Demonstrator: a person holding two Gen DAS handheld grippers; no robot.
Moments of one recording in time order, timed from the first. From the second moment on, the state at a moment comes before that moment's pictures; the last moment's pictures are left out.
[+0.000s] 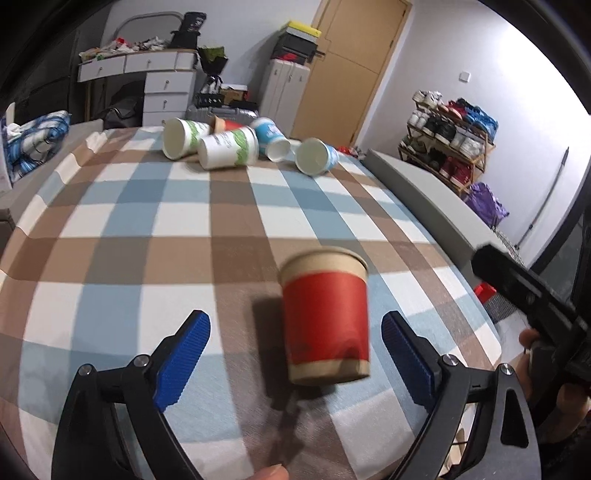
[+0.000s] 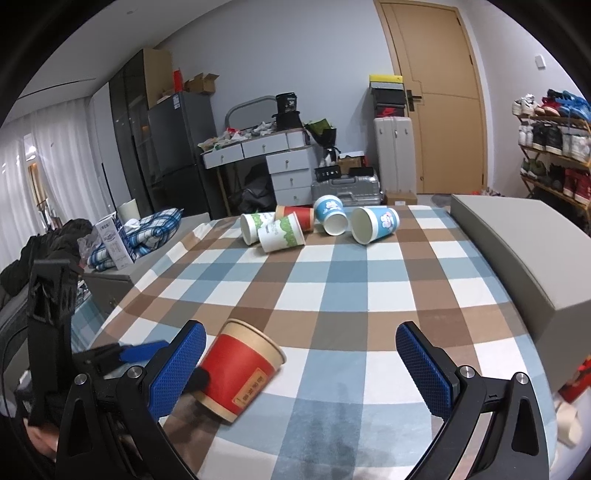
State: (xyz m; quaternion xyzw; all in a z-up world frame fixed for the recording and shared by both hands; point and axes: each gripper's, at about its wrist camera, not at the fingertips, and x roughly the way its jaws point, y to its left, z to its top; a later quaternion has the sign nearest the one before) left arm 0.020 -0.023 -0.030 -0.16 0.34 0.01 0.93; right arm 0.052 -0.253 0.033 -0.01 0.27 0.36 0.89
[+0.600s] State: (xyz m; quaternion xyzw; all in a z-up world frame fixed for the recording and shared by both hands) left arm 0.015 0.029 -0.023 -0.17 0.32 0.07 0.93; right arm 0.075 -0.222 0.002 0.02 0.37 0.38 0.85
